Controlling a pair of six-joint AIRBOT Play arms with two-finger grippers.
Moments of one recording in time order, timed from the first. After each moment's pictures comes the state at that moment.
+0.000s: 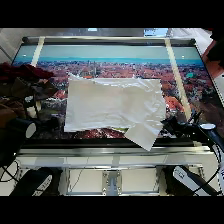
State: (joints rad) left arm -0.21 -0.68 0.61 1.80 -1.15 -2.12; right arm -0.51 -1.08 0.41 -0.69 0.86 1.23
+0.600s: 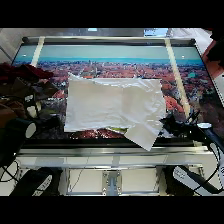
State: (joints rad) left arm -0.21 -0.68 0.61 1.78 -1.12 -2.12; right arm -0.45 -1.11 0.40 -0.62 0.80 1.23
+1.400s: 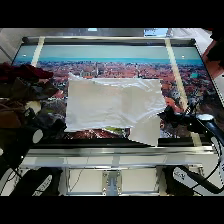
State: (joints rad) left arm -0.21 -0.68 0.44 1.65 -0.94 -2.60; right arm -0.39 -1.13 0.54 -0.56 0.89 1.18
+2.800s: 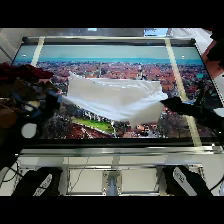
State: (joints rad) left arm -0.14 -0.66 0.58 1.29 -0.30 -2.32; right arm -0.39 -0.88 0.72 -0.47 1.11 1.03
